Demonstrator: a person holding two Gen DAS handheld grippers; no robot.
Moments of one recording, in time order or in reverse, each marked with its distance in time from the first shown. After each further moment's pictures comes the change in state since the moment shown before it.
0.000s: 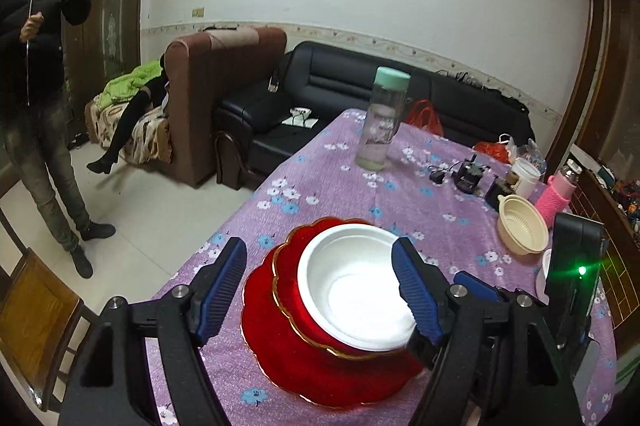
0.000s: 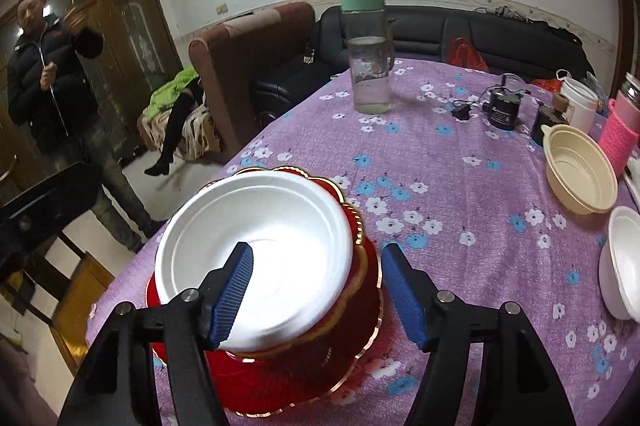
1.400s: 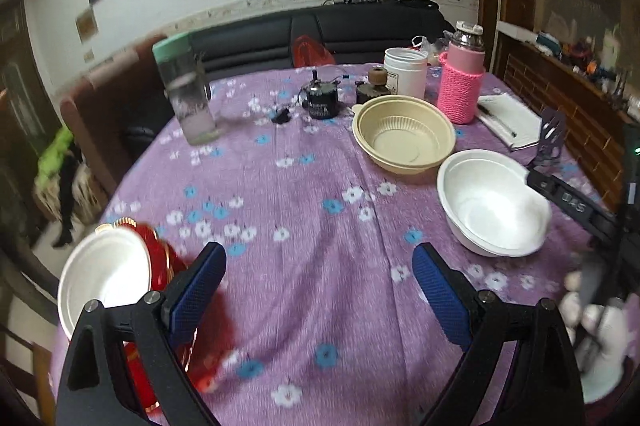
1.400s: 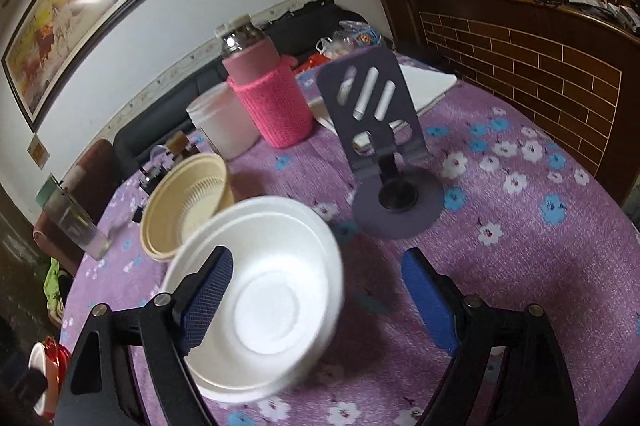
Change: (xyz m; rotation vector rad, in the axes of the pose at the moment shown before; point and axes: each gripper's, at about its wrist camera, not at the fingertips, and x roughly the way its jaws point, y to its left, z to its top) left arm 0.062 -0.263 -0.061 0.421 0.139 -0.094; right arm -0.118 -0.357 -0.074 0.640 -0.209 -0.427
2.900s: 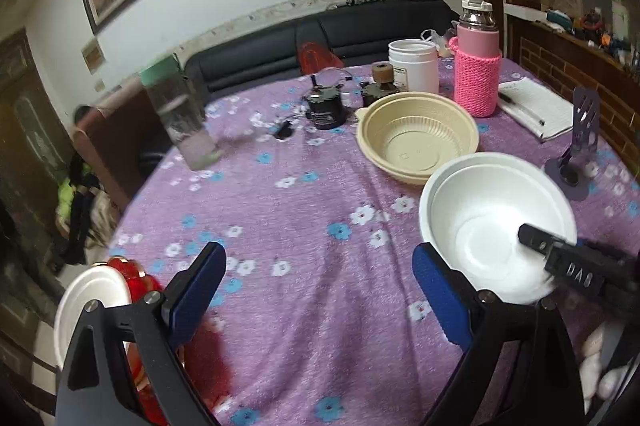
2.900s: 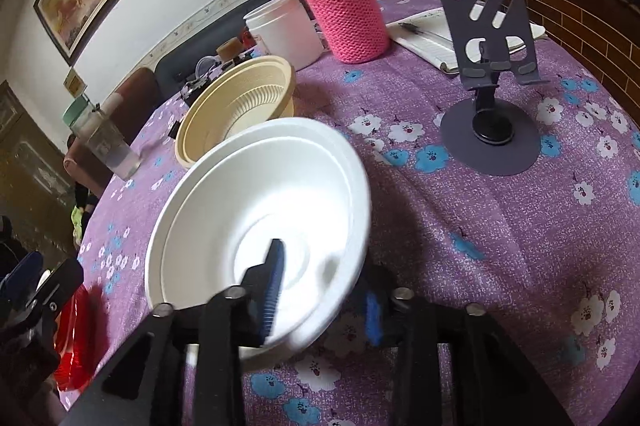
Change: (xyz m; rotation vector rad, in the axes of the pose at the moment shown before) left arm 0.046 -0.019 0.017 0.047 -0.005 0.051; right arm 0.043 0.036 -0.029 -0.127 0.223 0.165
